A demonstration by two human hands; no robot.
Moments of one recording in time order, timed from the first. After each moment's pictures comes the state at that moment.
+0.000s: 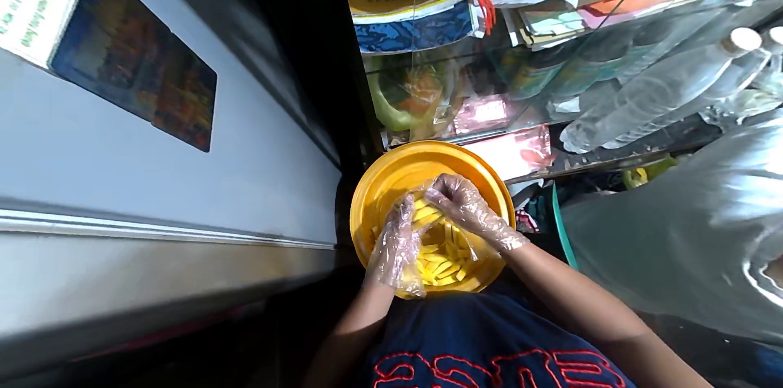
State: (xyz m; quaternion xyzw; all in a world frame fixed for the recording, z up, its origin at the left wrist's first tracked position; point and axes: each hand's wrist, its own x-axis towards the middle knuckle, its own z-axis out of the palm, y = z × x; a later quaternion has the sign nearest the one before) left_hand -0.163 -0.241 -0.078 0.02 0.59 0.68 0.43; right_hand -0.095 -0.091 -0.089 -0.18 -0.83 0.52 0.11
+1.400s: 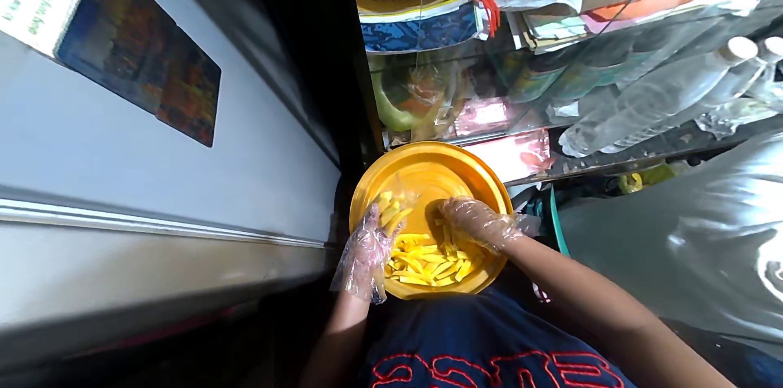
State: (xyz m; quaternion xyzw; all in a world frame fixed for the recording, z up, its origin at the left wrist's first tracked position) left_hand -0.191 -0.273 -0.105 -0.11 0.47 0.79 0.38; right_hand -0.091 -0.083 -0.109 -0.18 -0.92 0.20 -0.29
